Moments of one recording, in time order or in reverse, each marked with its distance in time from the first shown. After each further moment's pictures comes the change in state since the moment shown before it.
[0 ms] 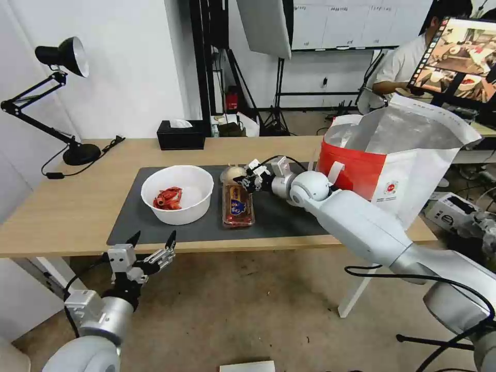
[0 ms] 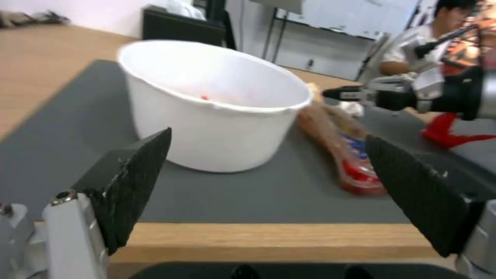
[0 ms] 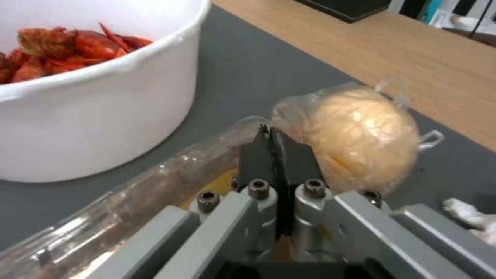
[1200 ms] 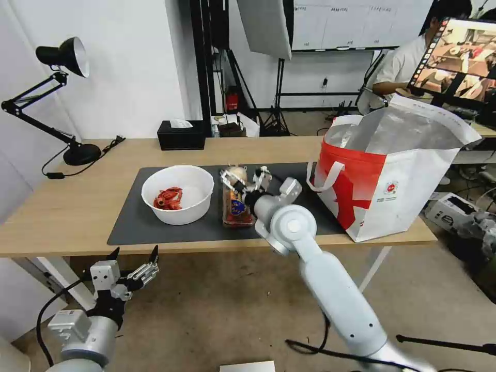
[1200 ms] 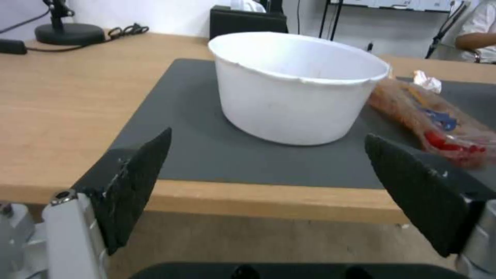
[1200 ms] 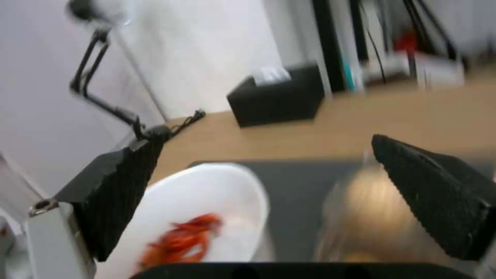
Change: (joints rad) left arm 0.122 -0.038 -0.074 -0.036 0.092 -0.023 -0.037; right arm -0.366 0.129 0.341 0.497 0.237 0.016 0.638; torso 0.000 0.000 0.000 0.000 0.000
